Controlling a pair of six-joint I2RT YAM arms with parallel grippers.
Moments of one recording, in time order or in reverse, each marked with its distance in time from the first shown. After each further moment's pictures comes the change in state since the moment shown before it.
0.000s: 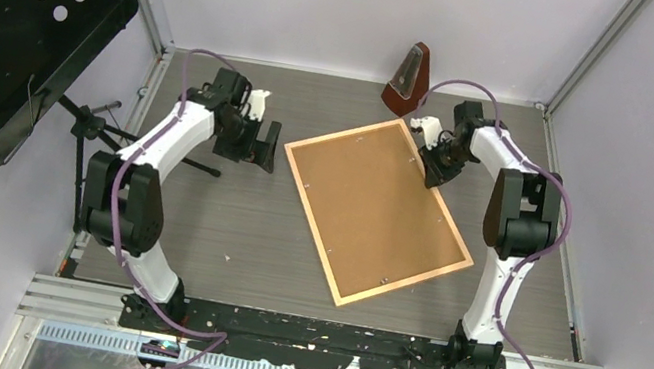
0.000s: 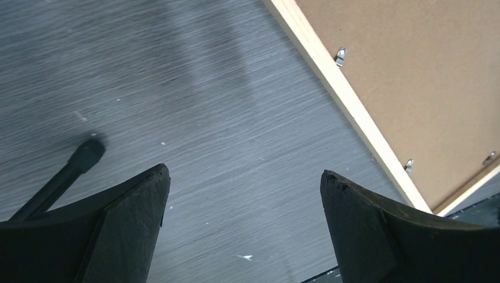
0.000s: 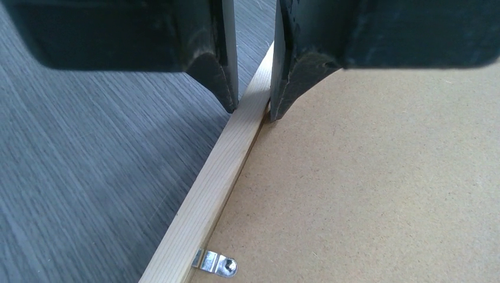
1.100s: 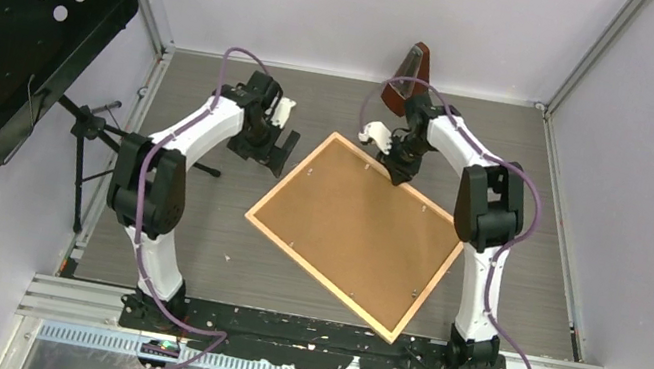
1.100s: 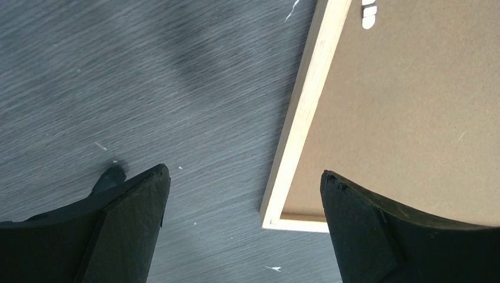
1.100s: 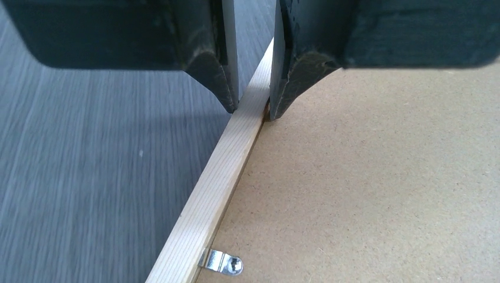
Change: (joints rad) left arm -0.116 0.128 0.119 -0.048 -0.203 0.083; right arm 0.207 0.090 0.161 -0.144 -0.014 -0.331
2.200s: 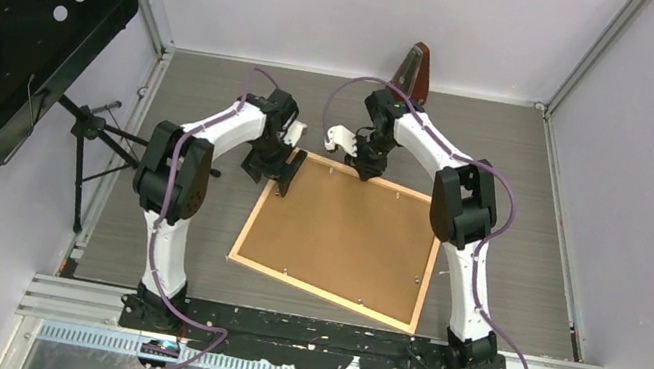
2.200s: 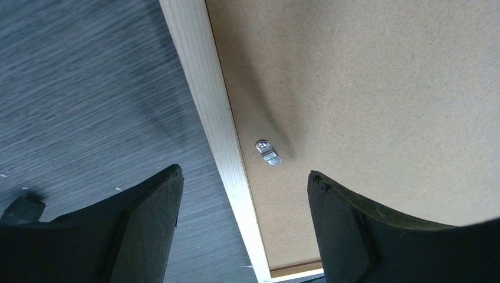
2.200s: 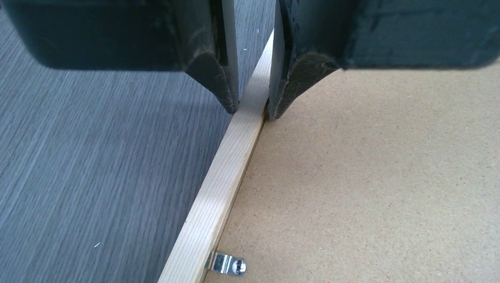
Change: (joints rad) left arm -0.062 0.182 0.052 -0.074 0.043 -0.058; right arm 0.167 0.117 0.198 -0.060 -0.057 -0.164
